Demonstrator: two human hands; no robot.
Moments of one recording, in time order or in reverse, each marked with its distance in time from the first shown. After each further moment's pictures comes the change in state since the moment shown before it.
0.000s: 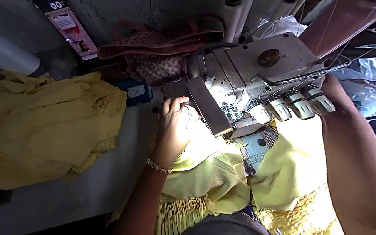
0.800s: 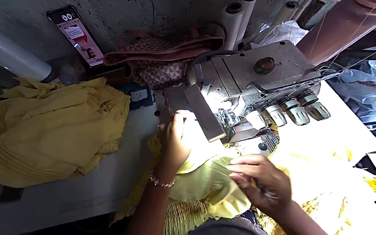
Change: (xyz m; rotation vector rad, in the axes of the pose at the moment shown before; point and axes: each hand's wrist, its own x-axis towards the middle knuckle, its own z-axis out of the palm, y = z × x) left_hand -0.020 0.017 0.001 -0.225 0.151 -0.199; right_hand -0.158 0.052 0.071 0.190 -0.163 -1.017
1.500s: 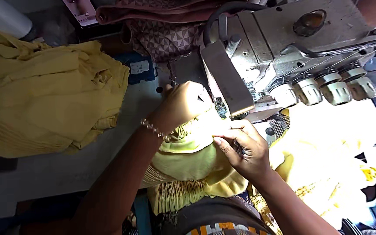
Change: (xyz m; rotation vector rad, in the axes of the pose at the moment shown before) left_hand 0.050 0.017 -0.035 0.189 -0.618 0.074; right_hand 0.011 0.010 0.040 -0.034 -0.029 0.136
